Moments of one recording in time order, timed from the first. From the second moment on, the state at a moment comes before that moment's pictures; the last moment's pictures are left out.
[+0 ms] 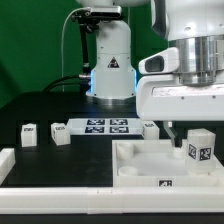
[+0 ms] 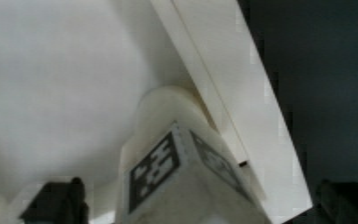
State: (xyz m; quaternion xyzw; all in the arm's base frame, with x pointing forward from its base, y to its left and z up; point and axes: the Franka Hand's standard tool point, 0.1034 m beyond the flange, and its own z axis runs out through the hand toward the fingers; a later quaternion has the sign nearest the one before) arm 0.598 0.124 0.067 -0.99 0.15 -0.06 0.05
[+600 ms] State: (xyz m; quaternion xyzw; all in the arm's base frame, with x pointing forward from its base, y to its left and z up) arm 0.599 0.119 0.069 -1.00 -0.03 -0.05 0.03
